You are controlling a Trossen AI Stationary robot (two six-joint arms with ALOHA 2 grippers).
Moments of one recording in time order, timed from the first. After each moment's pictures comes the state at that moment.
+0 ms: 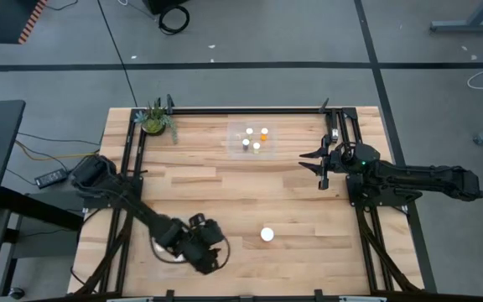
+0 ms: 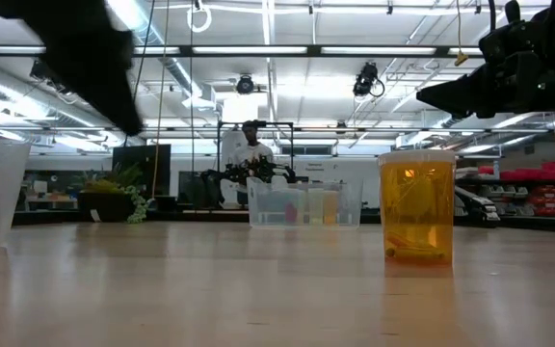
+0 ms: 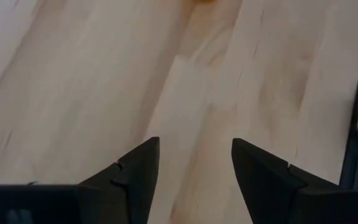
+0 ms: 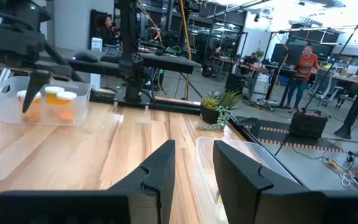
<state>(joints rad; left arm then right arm) -0.65 1.77 1.23 -0.58 -0.38 -0.94 -0.32 0.46 0.01 0.50 -0.19 -0.18</state>
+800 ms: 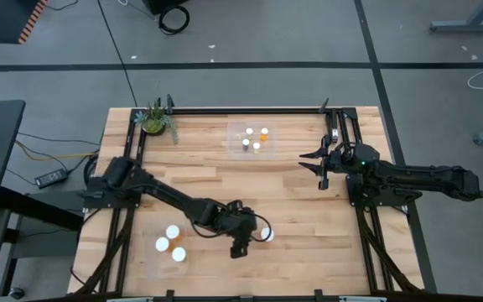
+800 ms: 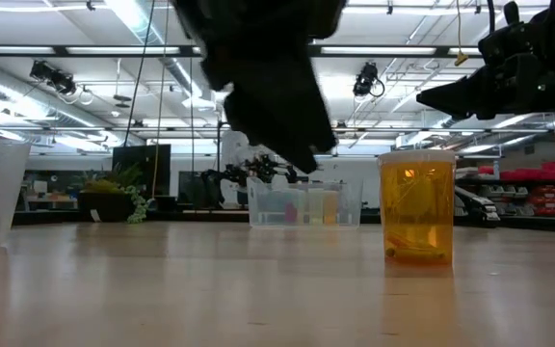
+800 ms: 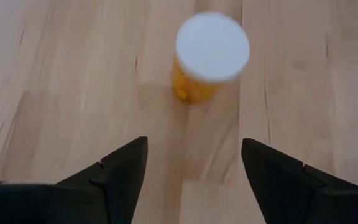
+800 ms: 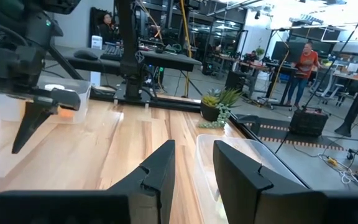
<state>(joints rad) -0.38 1.97 1.40 -0.37 -0.17 -0.45 -0.32 0.46 0.01 0.49 -0.19 -0.18</state>
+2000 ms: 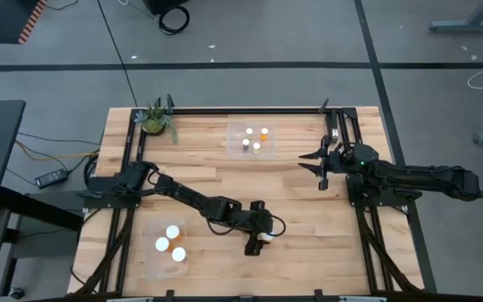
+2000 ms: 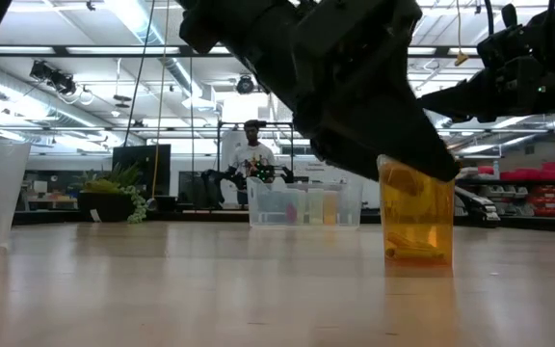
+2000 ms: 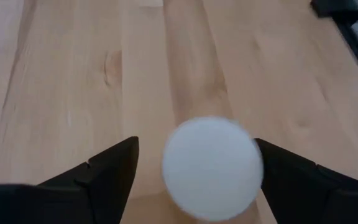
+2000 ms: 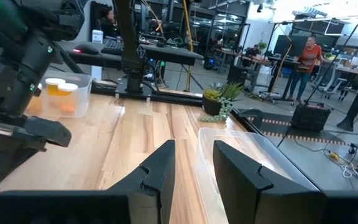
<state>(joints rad) -0.31 2.14 1.45 -0.04 -0.07 -0.17 -0.32 0.46 0.01 0.47 -0.19 -0.18</state>
